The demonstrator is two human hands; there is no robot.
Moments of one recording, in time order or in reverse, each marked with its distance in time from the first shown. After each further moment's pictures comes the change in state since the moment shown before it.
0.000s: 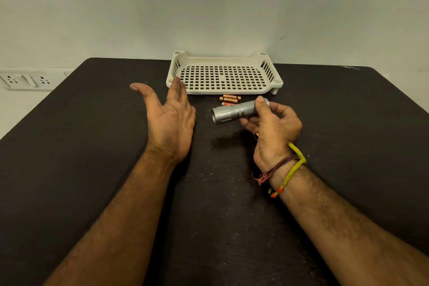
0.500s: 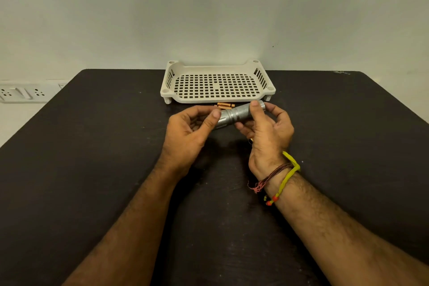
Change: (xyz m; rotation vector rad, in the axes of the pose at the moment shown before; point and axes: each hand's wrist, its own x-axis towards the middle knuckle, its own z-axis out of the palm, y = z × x) left_hand -0.007 -0.023 0.009 0.652 0.020 0.257; right_hand 0.003 0.000 -0.004 0.096 -0.083 -0.035
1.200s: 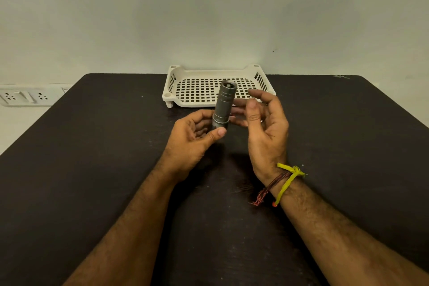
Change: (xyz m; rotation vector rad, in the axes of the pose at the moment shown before) left_hand -0.001 0.008 -0.005 -0.019 -0.158 -0.074; right_hand -0.007 -0.005 -0.006 -0.202 -0.463 -0.399
